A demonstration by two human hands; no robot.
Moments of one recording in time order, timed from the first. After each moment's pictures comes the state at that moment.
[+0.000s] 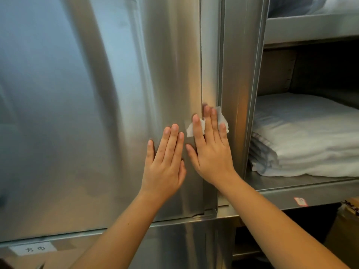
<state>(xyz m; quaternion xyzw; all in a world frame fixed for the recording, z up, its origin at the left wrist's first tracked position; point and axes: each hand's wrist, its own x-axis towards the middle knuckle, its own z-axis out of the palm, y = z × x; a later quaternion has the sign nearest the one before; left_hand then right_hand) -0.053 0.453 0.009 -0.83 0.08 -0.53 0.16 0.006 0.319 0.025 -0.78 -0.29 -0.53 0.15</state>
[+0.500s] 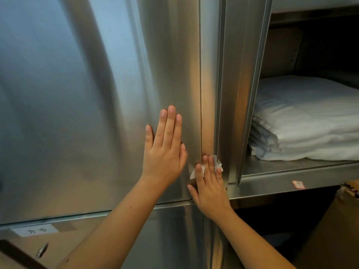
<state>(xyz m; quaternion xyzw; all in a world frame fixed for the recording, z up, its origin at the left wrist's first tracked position) -0.052 0.444 0.004 -0.84 0.06 -0.52 0.12 -0.020 0.308 -0.120 -0.86 -0.28 -0.40 0.14</state>
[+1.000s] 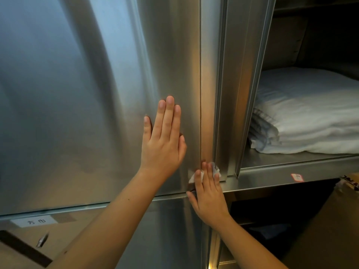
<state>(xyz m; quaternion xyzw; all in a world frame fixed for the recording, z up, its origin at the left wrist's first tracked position) -0.053 0.443 0.004 -0.85 0.05 -0.51 0.12 -0.036 0.306 -0.153 -0.89 -0.28 -0.32 0.13</state>
